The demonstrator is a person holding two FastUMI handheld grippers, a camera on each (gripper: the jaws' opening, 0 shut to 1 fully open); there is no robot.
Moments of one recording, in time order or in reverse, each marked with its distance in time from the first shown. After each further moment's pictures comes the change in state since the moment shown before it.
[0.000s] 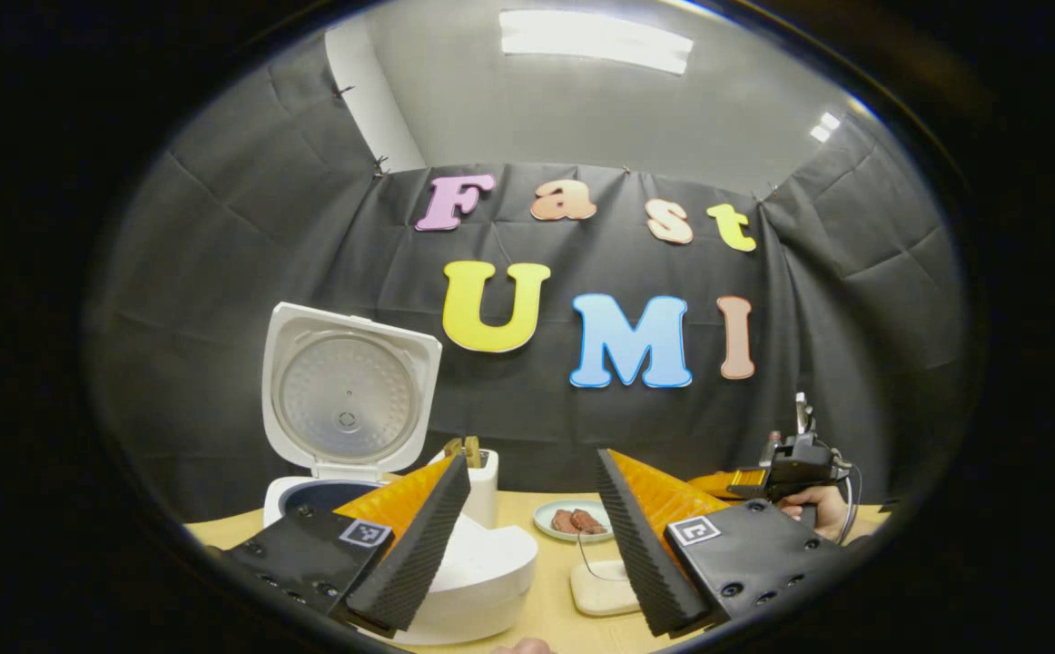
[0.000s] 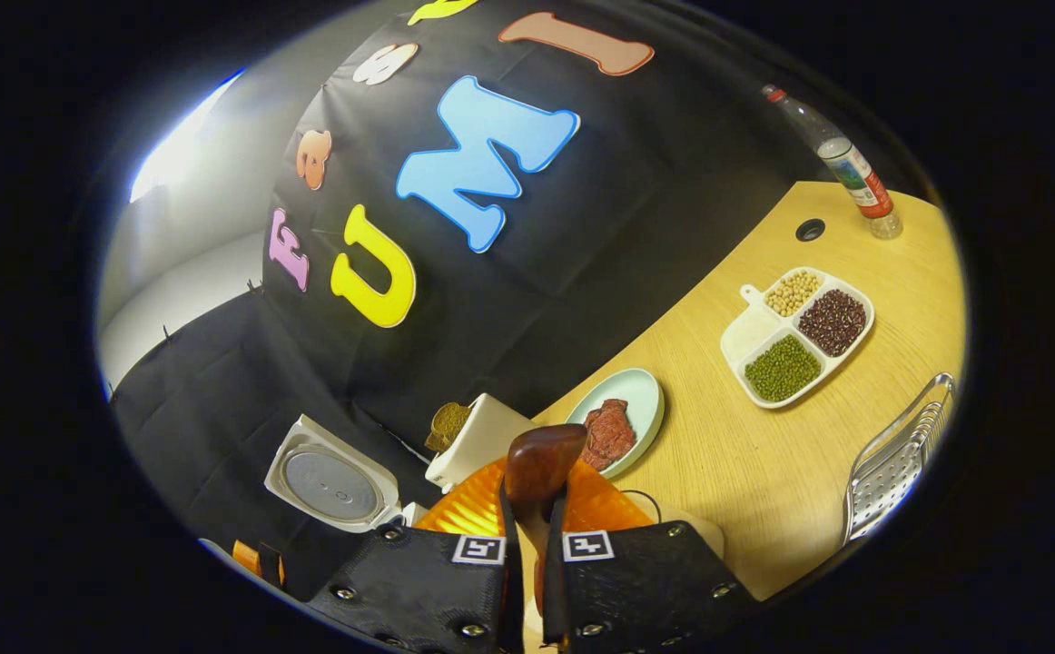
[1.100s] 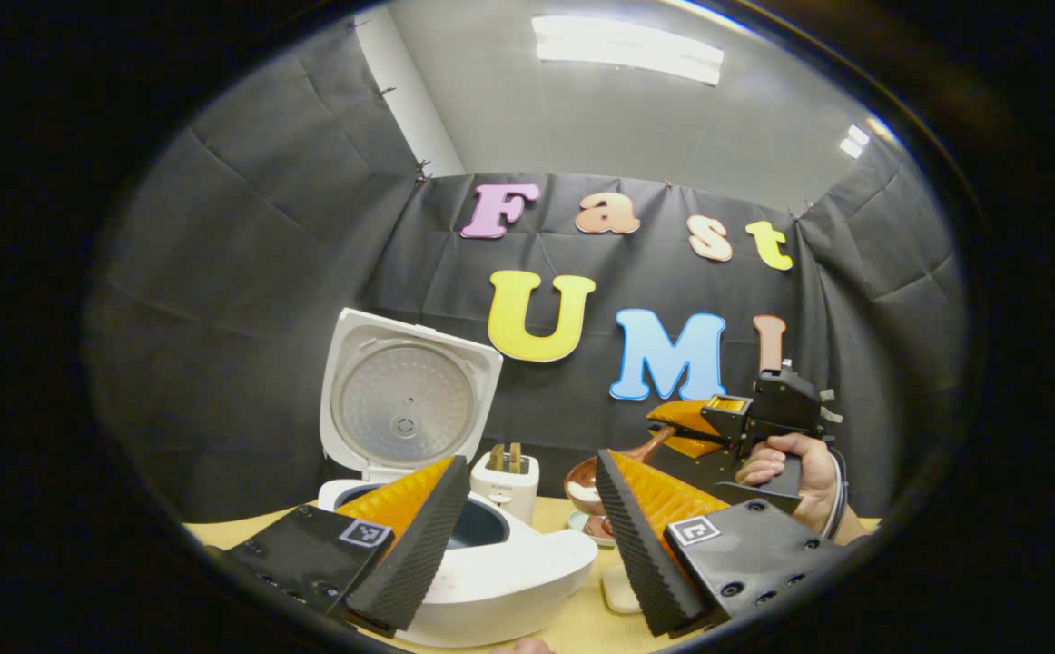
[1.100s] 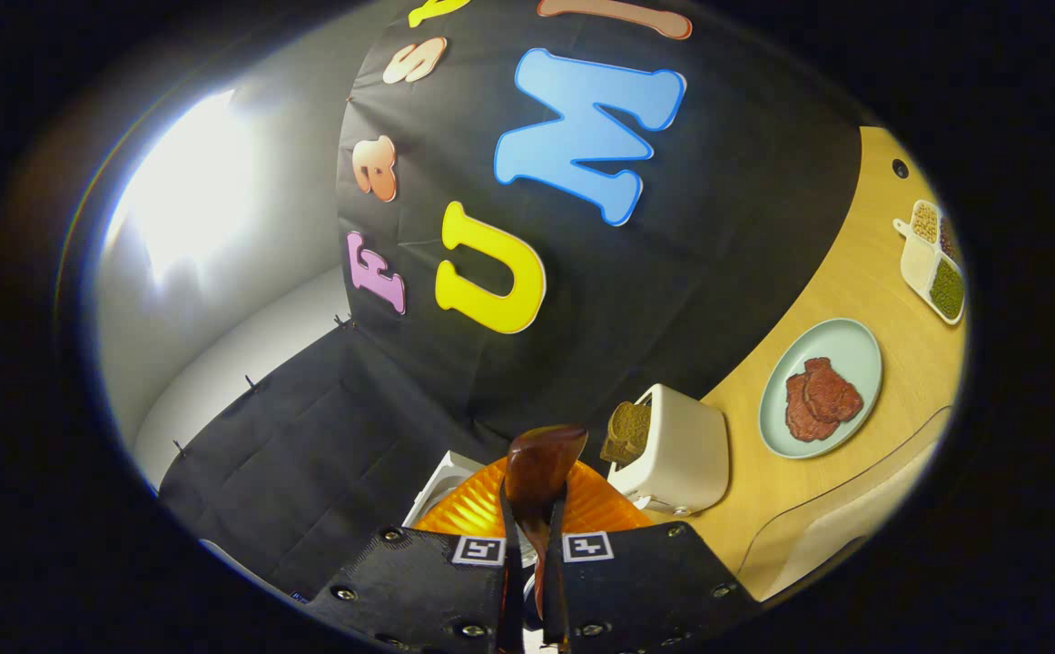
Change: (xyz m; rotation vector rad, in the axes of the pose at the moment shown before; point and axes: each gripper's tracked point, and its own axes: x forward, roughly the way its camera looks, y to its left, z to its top) left arm -0.025 0.067 0.017 -0.051 -0.040 0.114; right arm 0.073 0.221 -0.025 0.138 0.040 0.314
